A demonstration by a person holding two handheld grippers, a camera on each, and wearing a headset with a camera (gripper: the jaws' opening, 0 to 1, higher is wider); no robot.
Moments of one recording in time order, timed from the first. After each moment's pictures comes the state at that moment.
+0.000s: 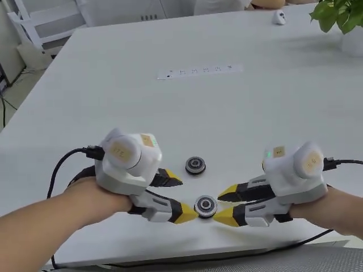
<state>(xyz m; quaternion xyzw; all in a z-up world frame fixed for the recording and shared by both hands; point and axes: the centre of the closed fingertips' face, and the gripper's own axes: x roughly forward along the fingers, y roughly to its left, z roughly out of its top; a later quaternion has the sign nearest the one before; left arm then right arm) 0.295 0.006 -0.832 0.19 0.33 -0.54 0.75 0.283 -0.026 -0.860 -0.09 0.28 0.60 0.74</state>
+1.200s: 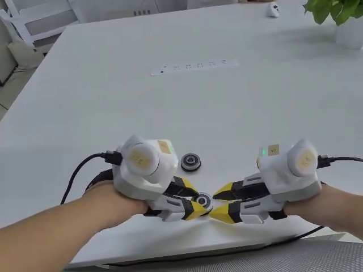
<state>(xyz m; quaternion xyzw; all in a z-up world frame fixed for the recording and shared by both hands) 0.289 -0.023 -0.848 0.21 0.32 -0.57 0.73 0.284 -0.026 -0.864 -0.08 0.28 0.60 0.75</state>
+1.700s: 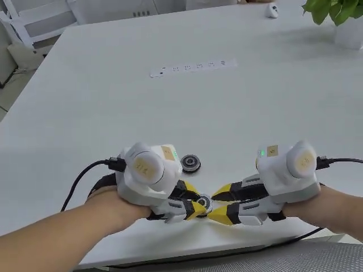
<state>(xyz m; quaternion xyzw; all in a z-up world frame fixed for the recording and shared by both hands) 0.293 -0.024 -0.850 0.23 0.31 -0.55 0.74 0.285 -0.023 -0.861 -0.08 0.27 0.60 0.75</state>
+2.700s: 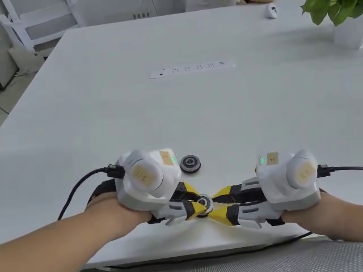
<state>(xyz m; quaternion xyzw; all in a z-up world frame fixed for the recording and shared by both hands) 0.295 -0.025 -0.851 0.23 0.30 -0.54 0.75 0.283 -0.025 -0.864 -0.11 0.25 0.59 0.76</state>
